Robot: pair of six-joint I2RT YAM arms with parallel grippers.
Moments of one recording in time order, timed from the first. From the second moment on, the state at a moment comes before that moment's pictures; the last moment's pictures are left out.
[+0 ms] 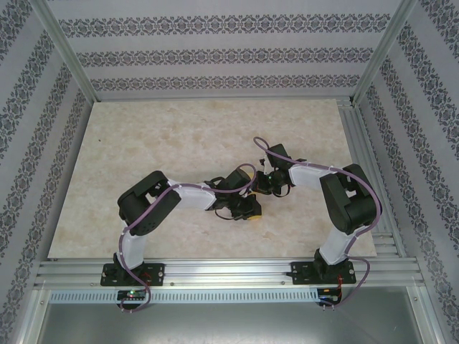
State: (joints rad) left arm -0.91 1.99 1.06 0.02 0.56 -1.14; right arm 0.40 1.75 0.89 -0.33 -0.41 0.50
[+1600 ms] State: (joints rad) left arm -0.64 1.99 1.19 -0.07 0.62 -1.00; right arm 0.41 1.75 0.90 -0.34 -0.39 0.50
